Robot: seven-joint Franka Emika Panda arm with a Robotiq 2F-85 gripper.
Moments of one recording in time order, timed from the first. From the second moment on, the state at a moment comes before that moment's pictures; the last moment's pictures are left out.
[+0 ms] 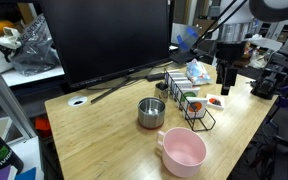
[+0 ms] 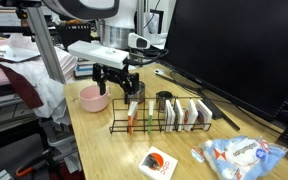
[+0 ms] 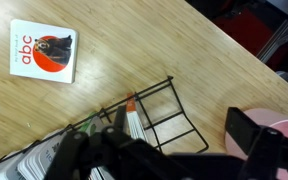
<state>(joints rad) 0.11 -0.12 -0.06 -2.43 0.01 2.19 -0.46</state>
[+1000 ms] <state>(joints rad) 0.10 0.04 -0.03 -2.38 -0.01 2.34 -0.46</state>
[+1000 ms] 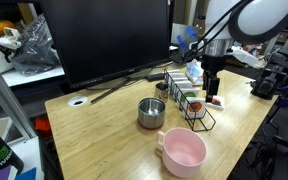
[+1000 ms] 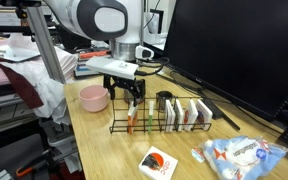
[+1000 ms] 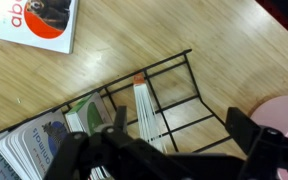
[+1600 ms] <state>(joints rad) 0.08 0.25 -0.02 -2.25 -0.08 2.44 -0.45</state>
